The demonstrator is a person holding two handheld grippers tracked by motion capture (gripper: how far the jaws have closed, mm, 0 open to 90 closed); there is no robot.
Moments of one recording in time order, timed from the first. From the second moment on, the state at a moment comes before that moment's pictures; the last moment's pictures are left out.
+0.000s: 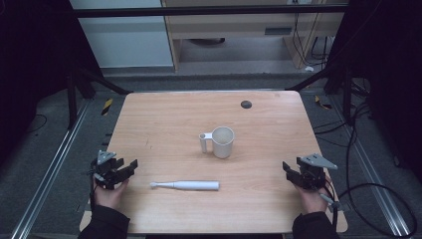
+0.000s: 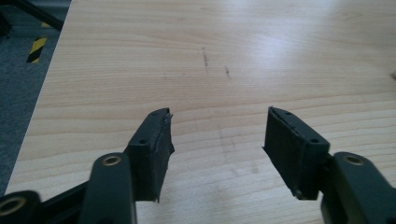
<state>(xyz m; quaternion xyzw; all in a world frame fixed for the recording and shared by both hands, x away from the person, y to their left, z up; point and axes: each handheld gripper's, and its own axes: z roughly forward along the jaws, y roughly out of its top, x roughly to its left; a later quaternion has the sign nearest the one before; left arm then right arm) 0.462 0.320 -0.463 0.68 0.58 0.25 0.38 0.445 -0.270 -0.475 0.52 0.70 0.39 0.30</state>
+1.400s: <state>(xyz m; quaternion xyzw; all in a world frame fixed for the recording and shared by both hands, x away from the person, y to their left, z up) 0.441 0.251 -0.463 0.79 0.45 0.14 0.39 0.447 -0.147 -0.456 0.39 0.79 0.44 0.19</state>
